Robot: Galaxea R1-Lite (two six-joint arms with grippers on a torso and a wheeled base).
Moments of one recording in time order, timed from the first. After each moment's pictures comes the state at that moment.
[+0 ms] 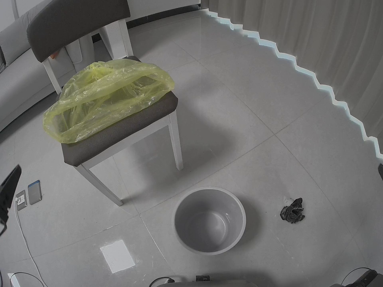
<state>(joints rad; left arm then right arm) 0.03 0.59 -0.44 -0.16 -0.07 -0.05 0.05 0.60 -0.42 -0.24 0.13 0.04</state>
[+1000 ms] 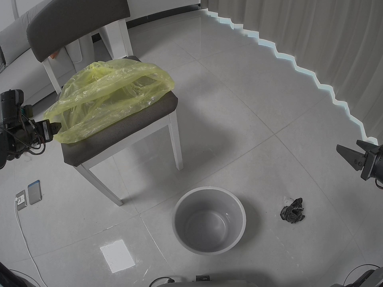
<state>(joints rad) 0.16 1.57 -0.96 -0.24 0.10 -0.04 0.09 1.09 -0.53 -0.39 0.15 0.06</state>
